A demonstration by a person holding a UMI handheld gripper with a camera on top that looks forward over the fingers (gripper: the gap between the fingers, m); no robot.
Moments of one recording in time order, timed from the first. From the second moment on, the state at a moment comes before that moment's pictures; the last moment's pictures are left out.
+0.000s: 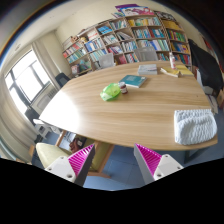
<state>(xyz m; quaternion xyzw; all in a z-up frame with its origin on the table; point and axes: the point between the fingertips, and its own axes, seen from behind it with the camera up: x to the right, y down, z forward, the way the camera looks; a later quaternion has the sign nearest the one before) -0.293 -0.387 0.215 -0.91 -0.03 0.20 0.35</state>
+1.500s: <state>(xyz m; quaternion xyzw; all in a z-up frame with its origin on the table) -0.006 -0.210 0.031 -0.94 0.04 0.11 0.32</state>
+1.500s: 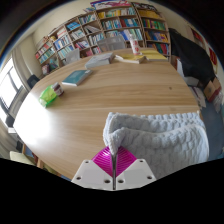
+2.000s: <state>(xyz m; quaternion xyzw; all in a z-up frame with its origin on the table) 0.250 -0.243 0.036 -0.94 0.11 -0.05 0.33</state>
